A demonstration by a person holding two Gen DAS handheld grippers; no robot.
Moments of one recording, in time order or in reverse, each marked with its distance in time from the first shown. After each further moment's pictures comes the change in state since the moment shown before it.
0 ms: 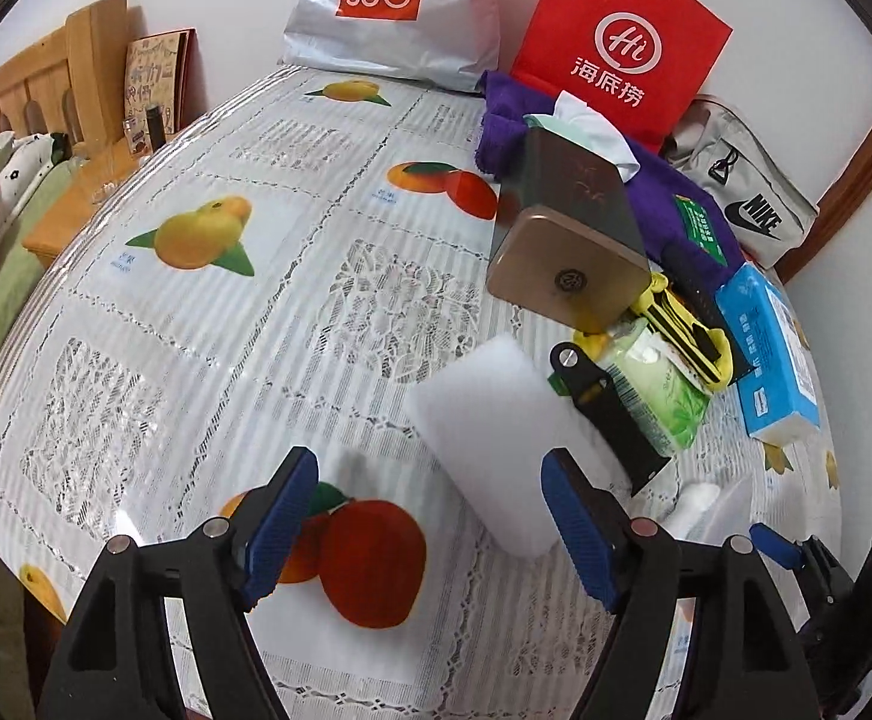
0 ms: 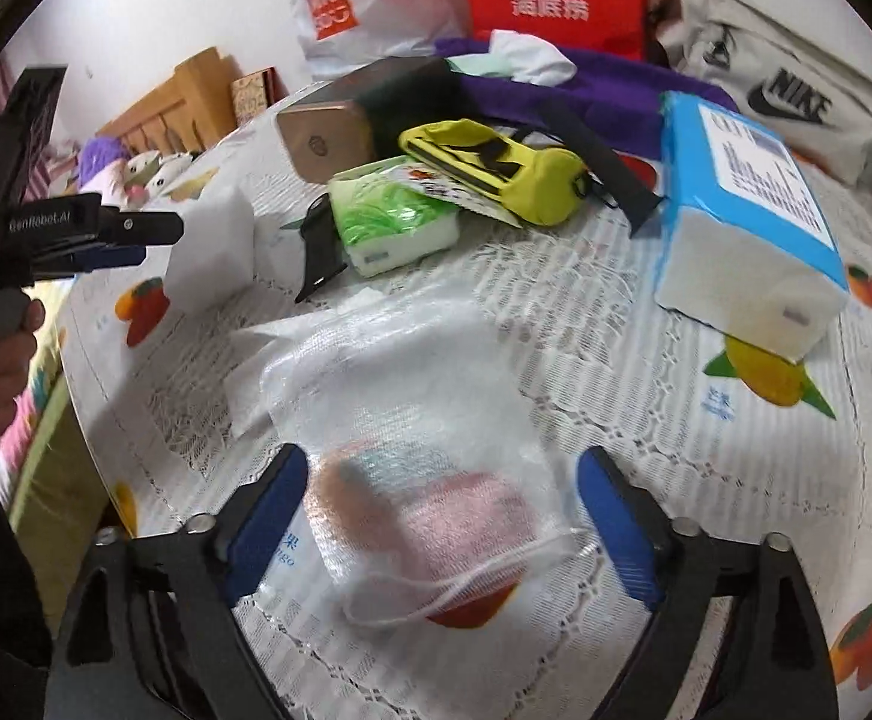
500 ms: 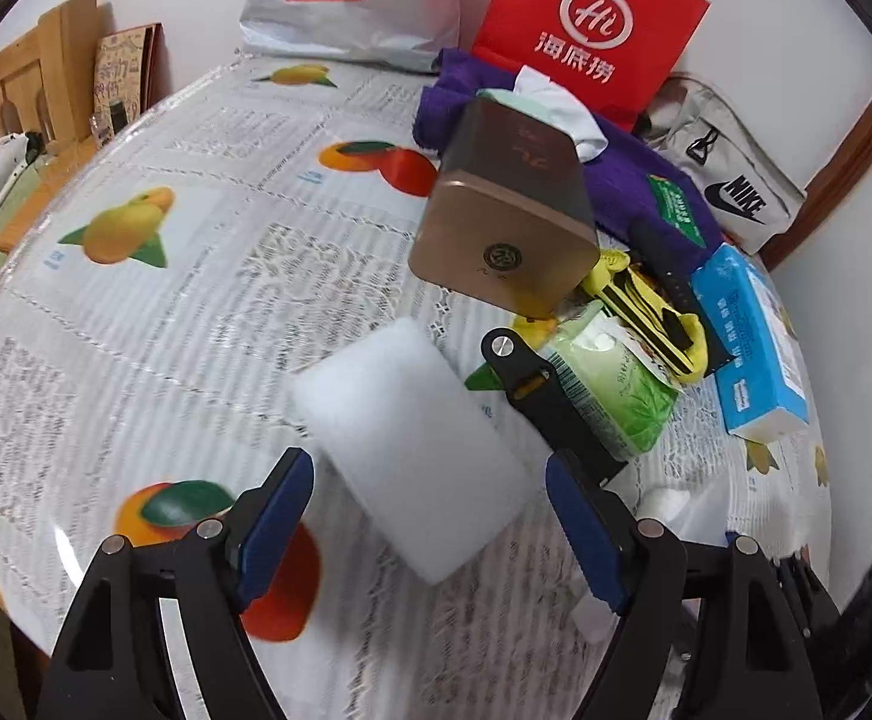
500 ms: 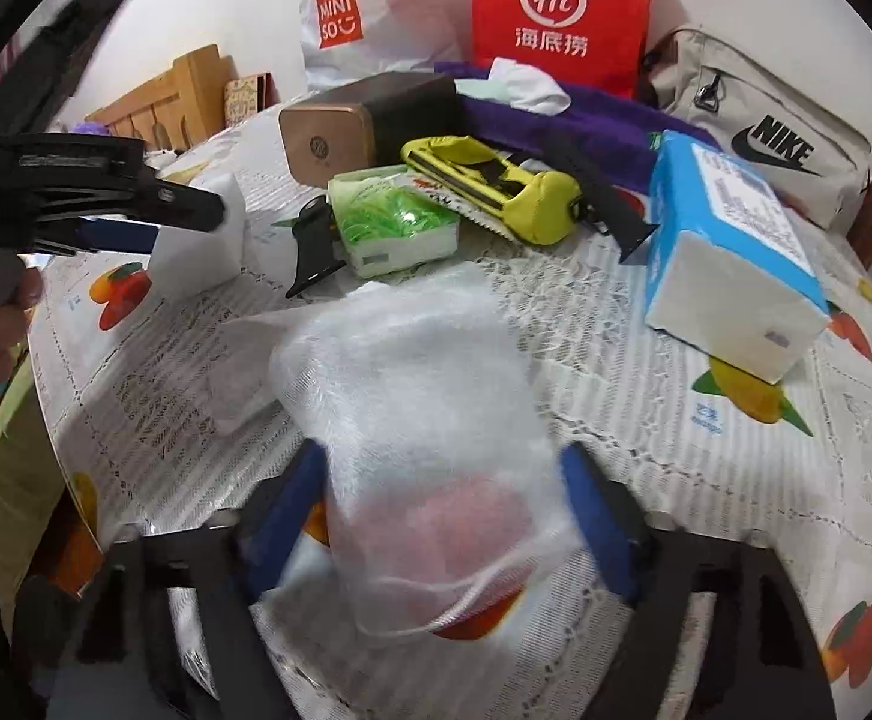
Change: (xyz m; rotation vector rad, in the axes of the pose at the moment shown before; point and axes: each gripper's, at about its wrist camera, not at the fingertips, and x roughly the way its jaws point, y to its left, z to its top) left arm 0.025 -0.039 0.001 0.007 0.031 -0.036; right arm -0.009 0.003 -0.014 -0.036 -0.095 -0.103
